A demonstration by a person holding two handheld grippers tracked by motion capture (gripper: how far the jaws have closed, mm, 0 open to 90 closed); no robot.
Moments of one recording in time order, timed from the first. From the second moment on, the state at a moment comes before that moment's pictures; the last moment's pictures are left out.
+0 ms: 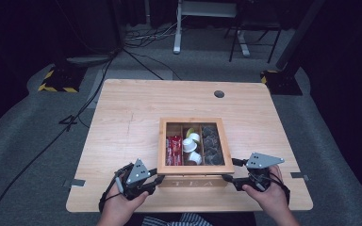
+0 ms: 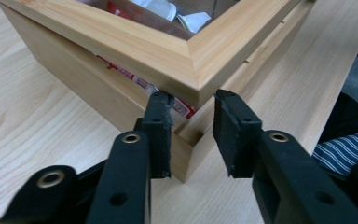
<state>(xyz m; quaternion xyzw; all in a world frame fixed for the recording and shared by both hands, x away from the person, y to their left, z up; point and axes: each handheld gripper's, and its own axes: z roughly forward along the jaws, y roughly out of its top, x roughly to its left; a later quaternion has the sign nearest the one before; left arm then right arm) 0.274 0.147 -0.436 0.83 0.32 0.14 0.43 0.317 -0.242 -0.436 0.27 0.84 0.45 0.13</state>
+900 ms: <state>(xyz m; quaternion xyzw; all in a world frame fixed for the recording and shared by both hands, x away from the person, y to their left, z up) 0.286 0.164 -0.447 0.82 0.35 0.15 0.42 0.332 -0.243 -0.370 0.21 0.81 0.50 0.24</state>
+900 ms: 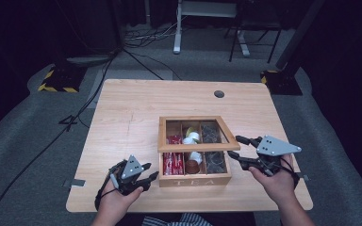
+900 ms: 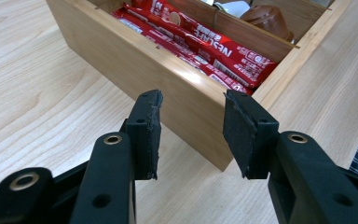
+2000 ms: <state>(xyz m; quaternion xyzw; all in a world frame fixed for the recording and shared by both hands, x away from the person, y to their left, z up) 0.274 0.217 -0.466 0.79 0.43 0.21 0.39 0.394 -0.241 -0.325 0.18 0.78 0.55 0.26</state>
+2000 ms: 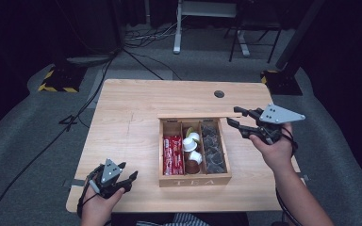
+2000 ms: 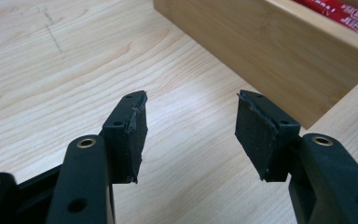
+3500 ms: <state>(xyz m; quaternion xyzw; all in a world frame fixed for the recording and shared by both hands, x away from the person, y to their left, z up) 0.269 0.247 -0.480 0.78 0.45 0.24 0.37 0.503 -0.216 -0.304 0.25 0.75 0.56 0.24</state>
